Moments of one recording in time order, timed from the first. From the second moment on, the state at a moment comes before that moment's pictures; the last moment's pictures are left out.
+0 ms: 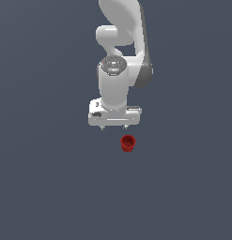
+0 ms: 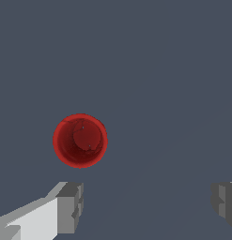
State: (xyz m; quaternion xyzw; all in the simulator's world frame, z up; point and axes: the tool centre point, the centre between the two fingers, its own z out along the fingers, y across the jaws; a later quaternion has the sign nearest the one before) arm -0.004 -0.006 0.167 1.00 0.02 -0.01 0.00
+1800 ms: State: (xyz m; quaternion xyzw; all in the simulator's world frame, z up) arm 0.007 0.042 0.119 0.96 -0.27 0.00 0.00
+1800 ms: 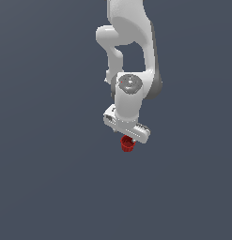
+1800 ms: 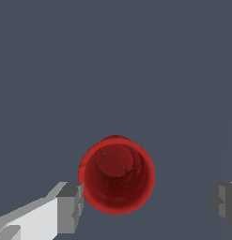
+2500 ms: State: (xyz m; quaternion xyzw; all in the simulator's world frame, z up) arm 0.009 0.061 0.100 0.92 -0.38 0.00 0.00
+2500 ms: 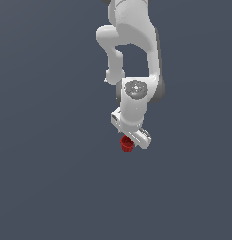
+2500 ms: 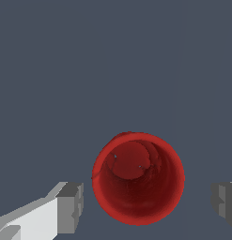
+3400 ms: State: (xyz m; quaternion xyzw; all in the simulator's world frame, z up) arm 0.008 0.062 0.060 0.92 -0.40 0.00 0.00
